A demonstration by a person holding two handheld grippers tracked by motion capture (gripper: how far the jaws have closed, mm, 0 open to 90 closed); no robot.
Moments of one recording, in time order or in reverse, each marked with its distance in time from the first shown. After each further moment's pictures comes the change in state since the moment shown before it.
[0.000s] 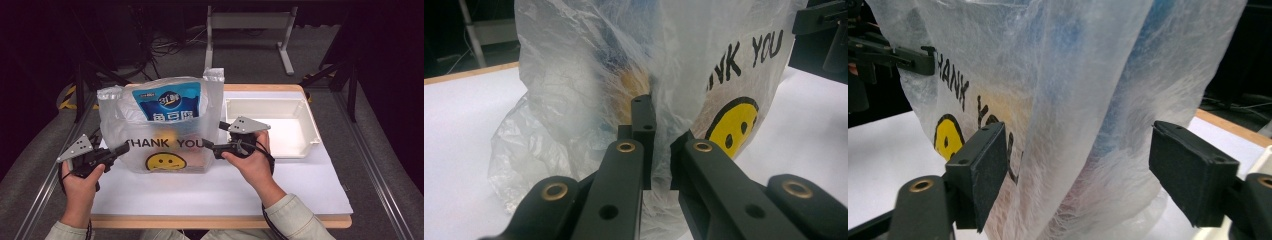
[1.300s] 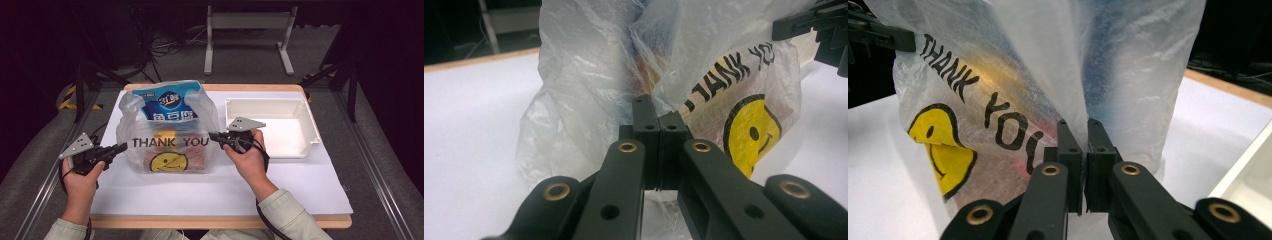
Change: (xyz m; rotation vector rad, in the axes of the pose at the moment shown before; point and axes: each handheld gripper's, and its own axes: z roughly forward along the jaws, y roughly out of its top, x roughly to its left) left arm 0.013 -0.007 0.004 0.034 0.049 -0.023; right arm -0.017 -0.022 0.017 0.075 -0.002 0.057
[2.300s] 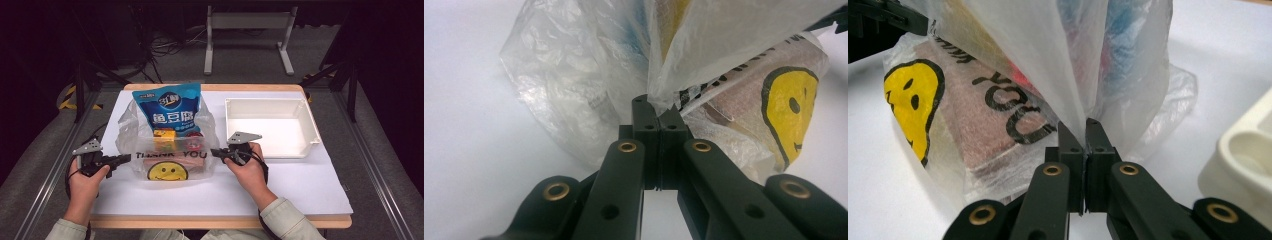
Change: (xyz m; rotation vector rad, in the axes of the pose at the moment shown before) left arm 0.017 -0.030 0.017 0.220 -0.045 -0.155; right arm -0.001 -0.049 0.011 0.117 0.045 0.066
